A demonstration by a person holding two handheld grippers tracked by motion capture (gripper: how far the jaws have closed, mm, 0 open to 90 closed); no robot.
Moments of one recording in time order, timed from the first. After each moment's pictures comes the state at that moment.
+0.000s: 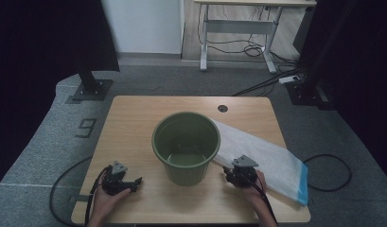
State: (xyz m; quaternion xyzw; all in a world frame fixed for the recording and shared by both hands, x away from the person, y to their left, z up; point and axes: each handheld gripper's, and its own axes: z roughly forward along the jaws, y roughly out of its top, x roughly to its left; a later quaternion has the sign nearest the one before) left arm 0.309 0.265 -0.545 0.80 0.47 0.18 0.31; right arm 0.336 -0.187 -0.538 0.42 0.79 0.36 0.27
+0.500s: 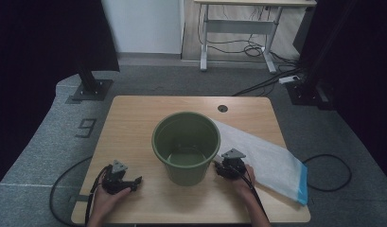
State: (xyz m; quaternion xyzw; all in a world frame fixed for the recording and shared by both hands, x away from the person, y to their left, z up) left arm 0.312 0.266 -0.545 0.80 0.47 0.18 0.31; right arm 0.363 -0.162 -0.551 0.44 0.79 0.35 0.25
